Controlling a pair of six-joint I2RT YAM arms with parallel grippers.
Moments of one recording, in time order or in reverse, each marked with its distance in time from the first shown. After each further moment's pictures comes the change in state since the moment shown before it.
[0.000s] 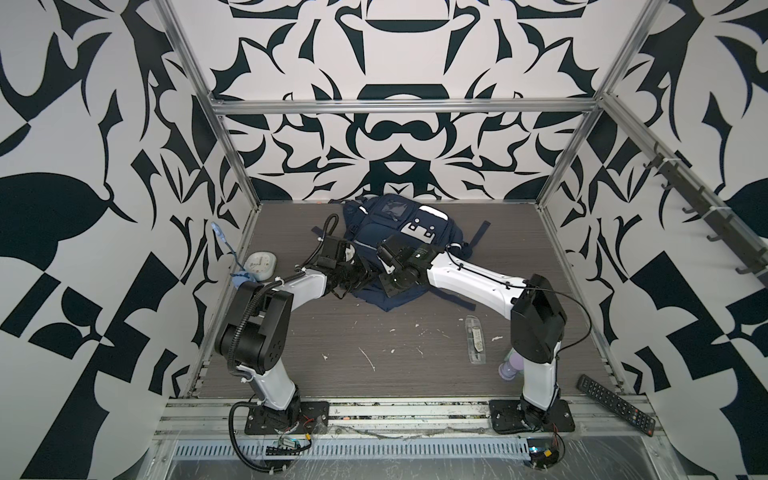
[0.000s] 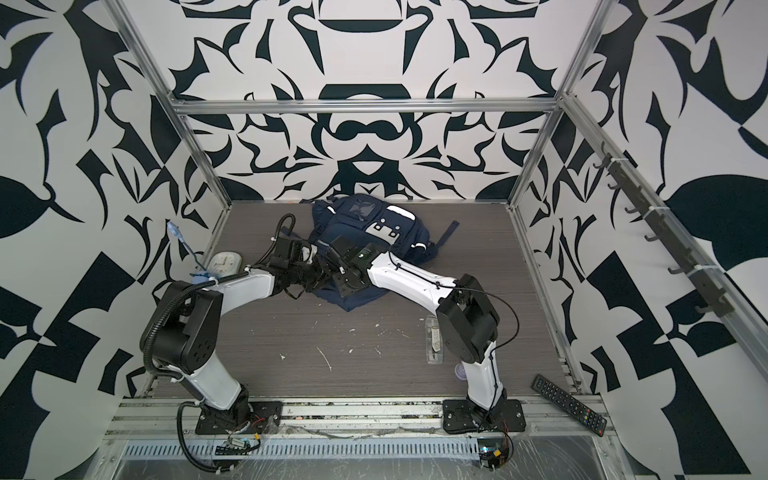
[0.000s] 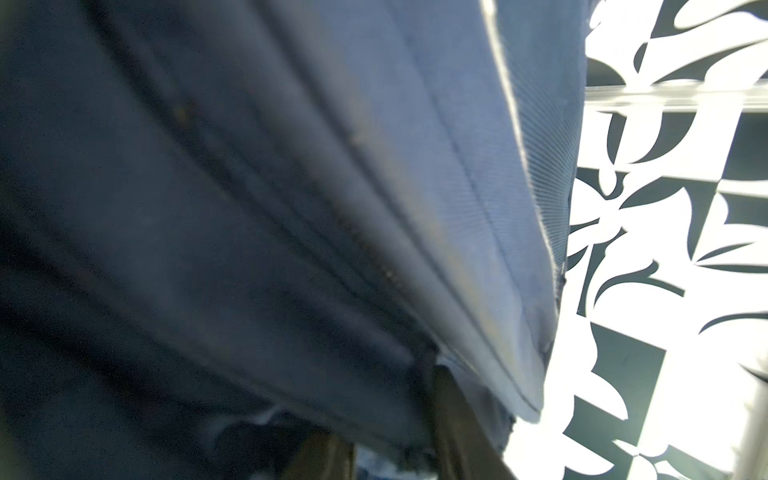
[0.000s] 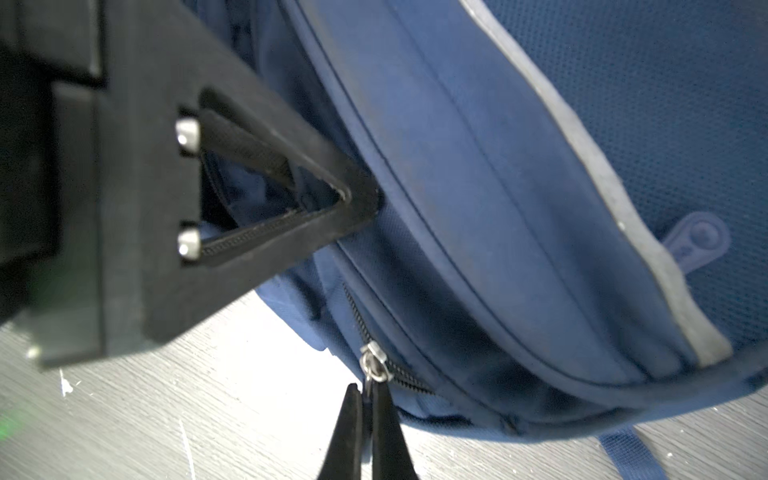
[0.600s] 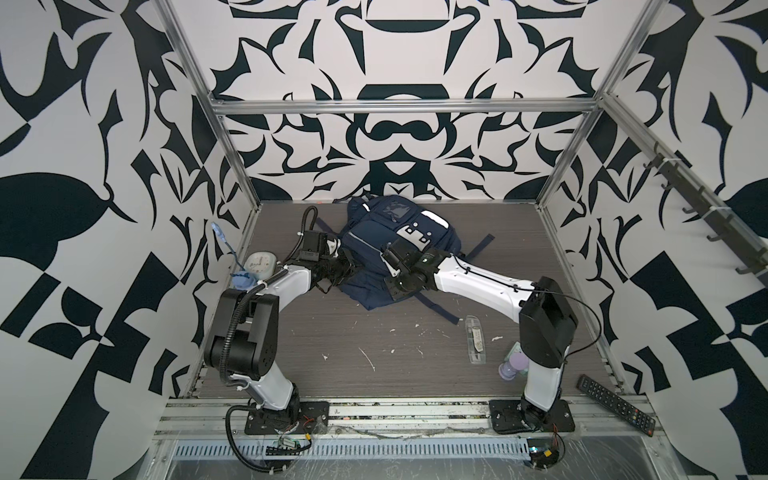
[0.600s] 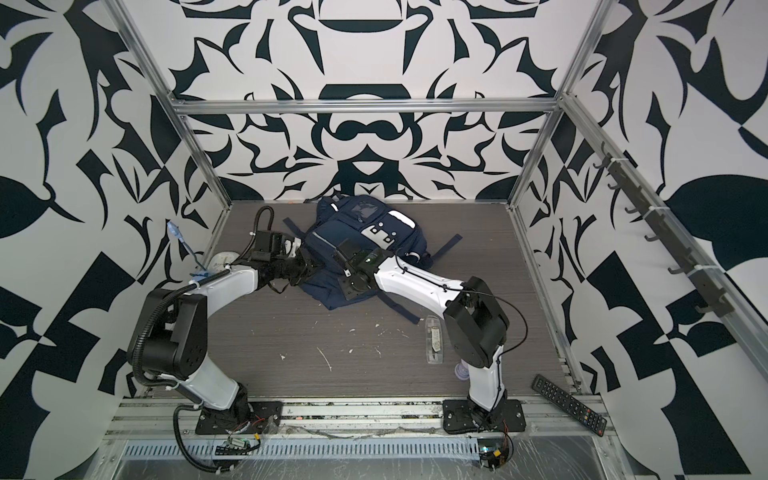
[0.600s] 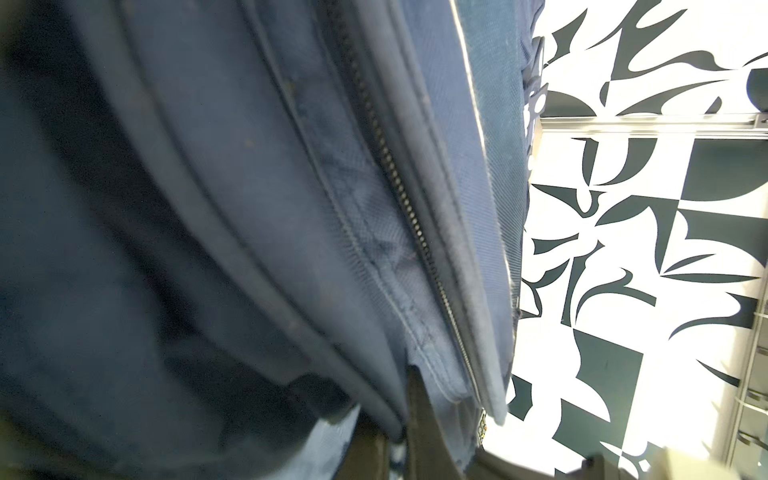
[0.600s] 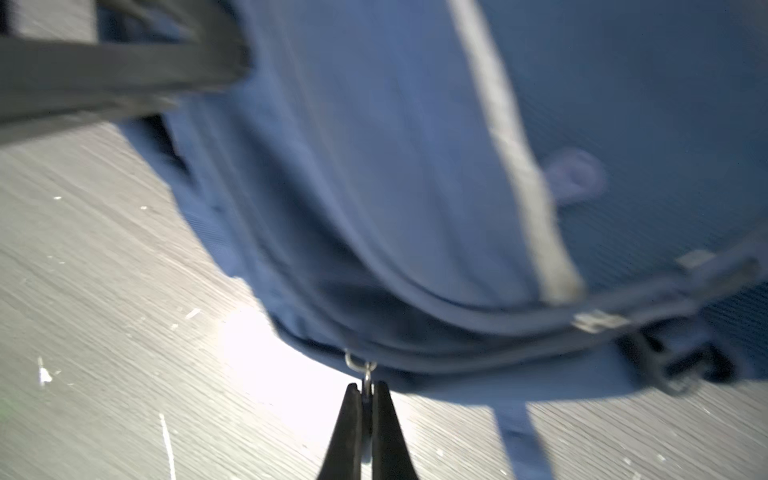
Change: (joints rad) left arm 0.147 -0.062 0.022 -0.095 0.058 0.100; right arm -0.050 -0.080 -0.134 0.075 0.001 -0.036
